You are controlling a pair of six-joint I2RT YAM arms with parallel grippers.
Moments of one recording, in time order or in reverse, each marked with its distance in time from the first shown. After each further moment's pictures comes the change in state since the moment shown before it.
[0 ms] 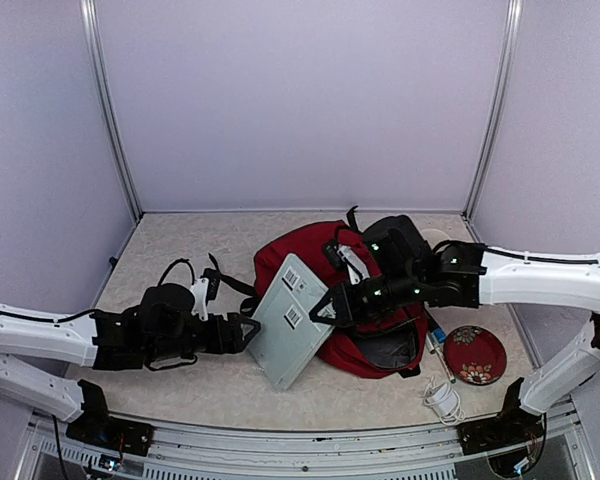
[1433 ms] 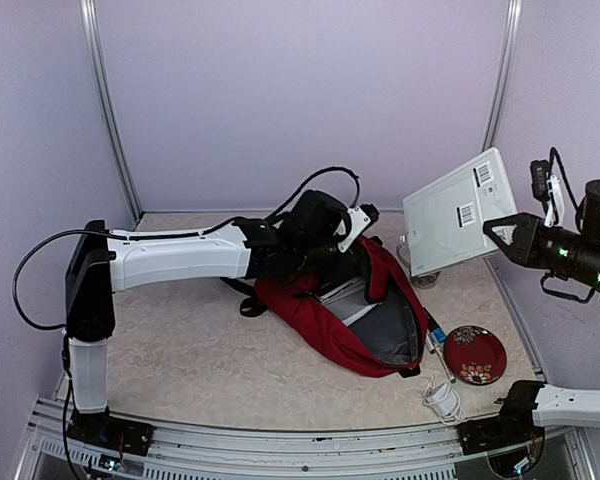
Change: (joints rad) left arm -0.032 0.900 1.240 -0.360 -0.095 0.970; right arm -0.214 -0.760 0.095 -0.521 0.524 -0.113
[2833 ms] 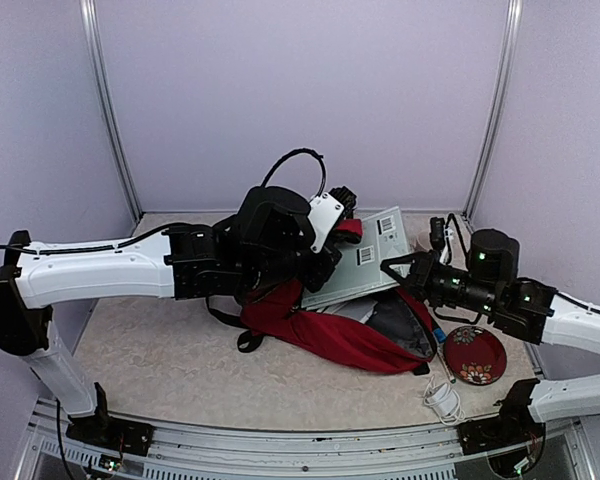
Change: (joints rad) left arm -0.133 -0.375 -0.255 0.031 -0.133 -0.181; right arm -0.047 0.241 -0.565 0.932 -0.389 0.465
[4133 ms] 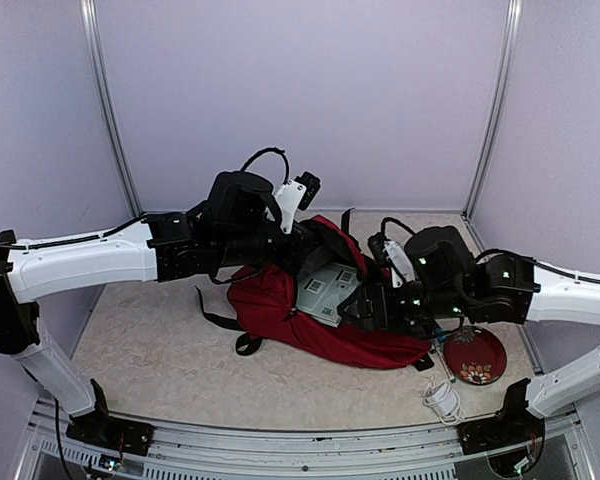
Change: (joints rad) left arm 0.166 -0.076 -0.100 0.030 0.296 -0.190; right arm 0.305 0.261 0.330 -0.516 0.190 -0.369
